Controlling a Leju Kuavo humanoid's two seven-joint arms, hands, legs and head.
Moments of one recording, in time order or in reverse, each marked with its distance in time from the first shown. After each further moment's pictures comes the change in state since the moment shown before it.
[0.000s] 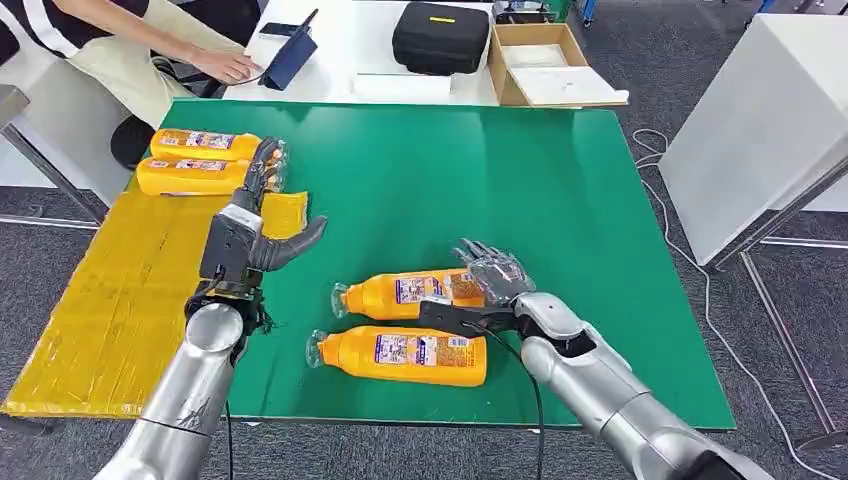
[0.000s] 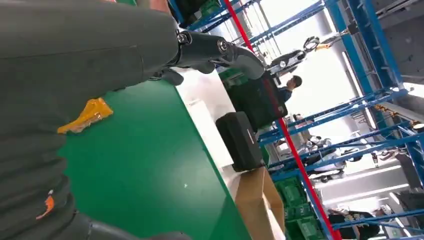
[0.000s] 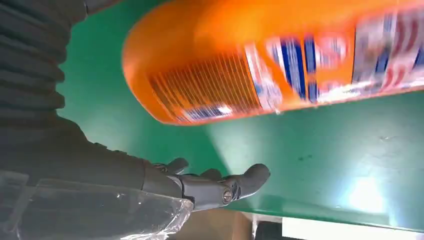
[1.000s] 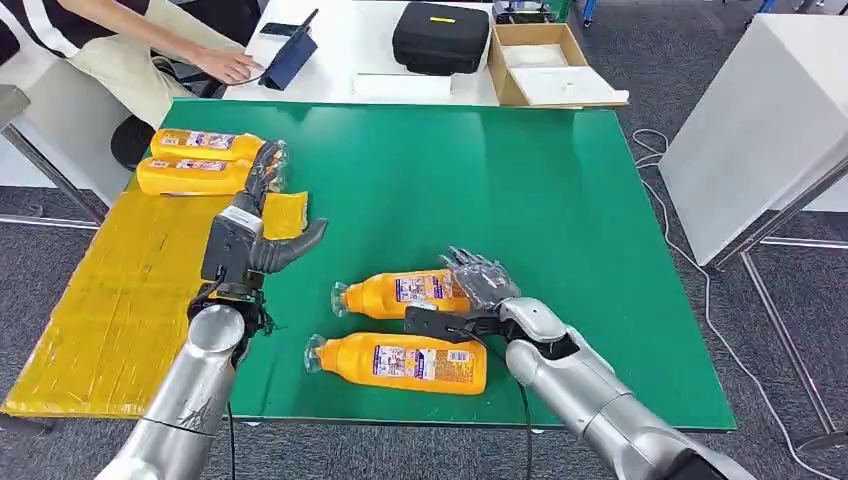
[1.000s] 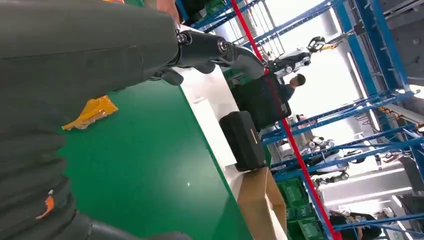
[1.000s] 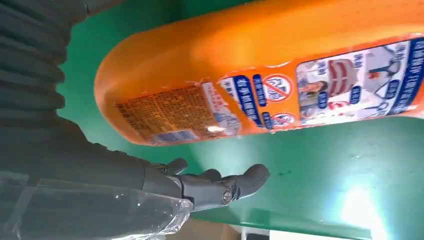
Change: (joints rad) left arm 0.000 0.000 0.001 0.021 0.016 0.011 -0.010; right arm -0.001 0.066 0.002 0.067 -0.002 0.004 -0.012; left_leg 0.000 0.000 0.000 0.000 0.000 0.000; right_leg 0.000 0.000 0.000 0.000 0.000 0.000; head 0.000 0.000
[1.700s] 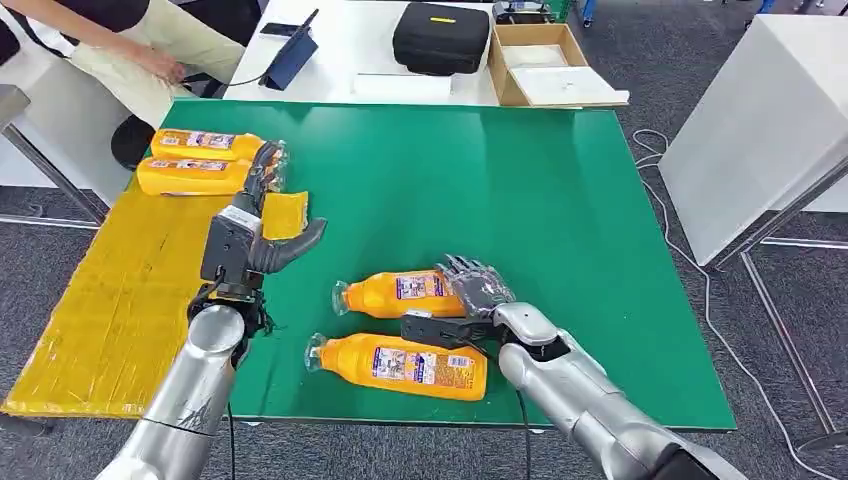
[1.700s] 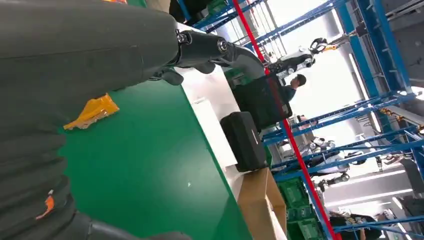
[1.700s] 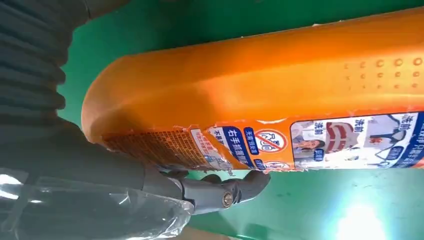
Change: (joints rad) left arm 0.001 0.000 0.000 0.001 0.007 0.003 0.002; right arm -0.017 0.044 0.013 0.121 0.013 -0.010 -0.008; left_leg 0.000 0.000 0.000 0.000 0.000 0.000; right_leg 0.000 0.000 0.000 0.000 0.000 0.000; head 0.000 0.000
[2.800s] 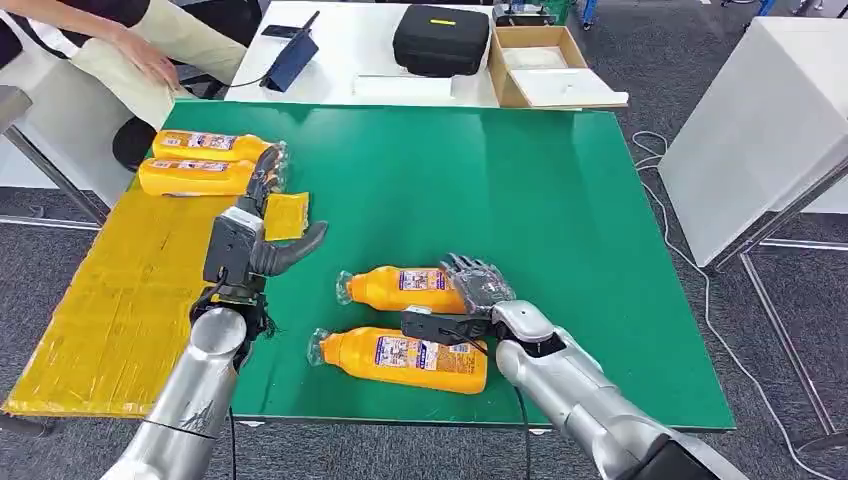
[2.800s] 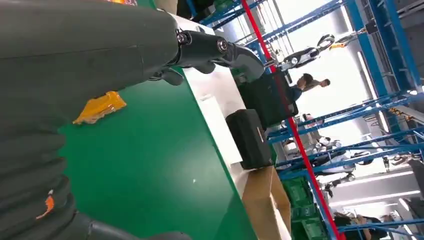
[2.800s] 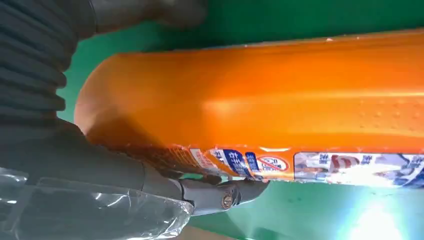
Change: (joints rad) left arm 0.011 -0.011 0.010 0.008 0.000 -0.006 0.014; right arm -0.031 0.031 0.000 0.105 0.018 0.010 0.017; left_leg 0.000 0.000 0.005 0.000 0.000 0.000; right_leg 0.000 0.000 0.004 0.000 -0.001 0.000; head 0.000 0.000
